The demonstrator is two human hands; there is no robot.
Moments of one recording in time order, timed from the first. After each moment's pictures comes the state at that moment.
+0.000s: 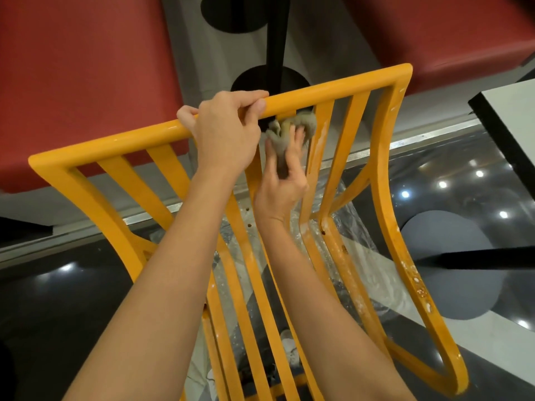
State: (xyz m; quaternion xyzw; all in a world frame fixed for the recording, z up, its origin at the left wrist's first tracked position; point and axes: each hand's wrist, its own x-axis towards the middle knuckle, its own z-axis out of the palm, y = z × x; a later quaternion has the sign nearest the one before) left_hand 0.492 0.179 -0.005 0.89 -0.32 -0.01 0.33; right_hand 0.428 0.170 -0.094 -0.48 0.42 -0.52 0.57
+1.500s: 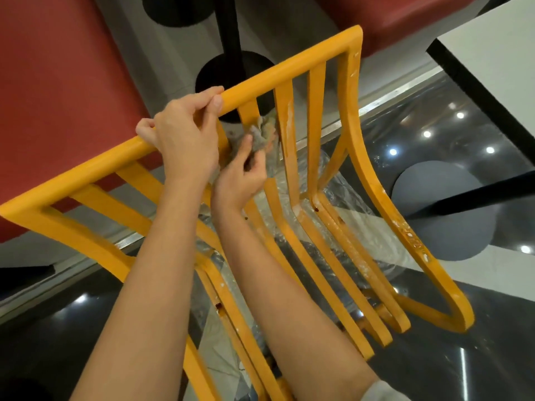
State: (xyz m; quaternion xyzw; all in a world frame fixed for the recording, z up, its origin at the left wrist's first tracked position) left_hand 0.496 0.183 -0.006 0.89 -0.34 -0.02 0.31; right_hand 0.474 0.182 -0.099 -0.27 0.57 -0.51 0.59
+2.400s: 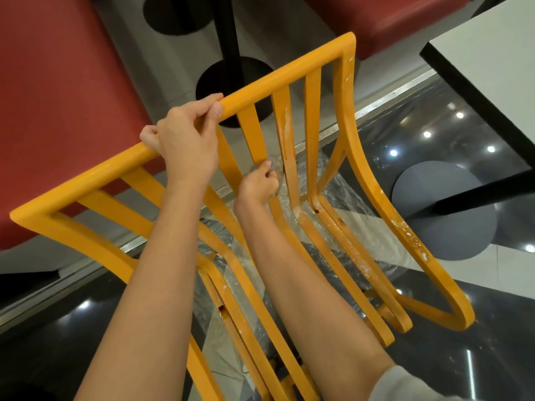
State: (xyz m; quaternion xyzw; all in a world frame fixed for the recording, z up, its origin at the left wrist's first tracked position) left_hand 0.494 0.182 -0.003 0.89 -0.33 -0.03 0.32; right_hand 0.445 0.165 -0.094 -0.20 0.68 -0.34 0.62
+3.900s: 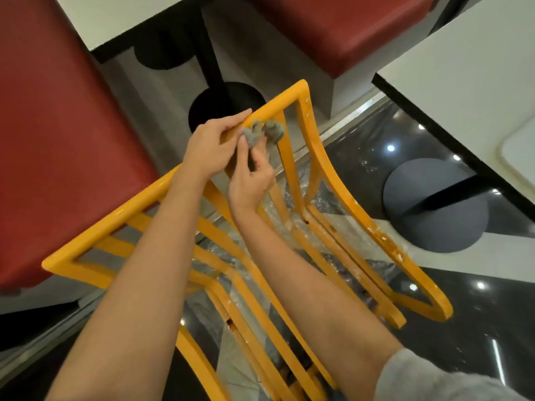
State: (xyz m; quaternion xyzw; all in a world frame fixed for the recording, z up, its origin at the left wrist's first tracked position) left_hand 0.503 0.110 0.016 0.78 -0.53 -0.21 0.25; right_hand 0.432 0.131 -0.039 -0.39 0.50 -0.54 0.56
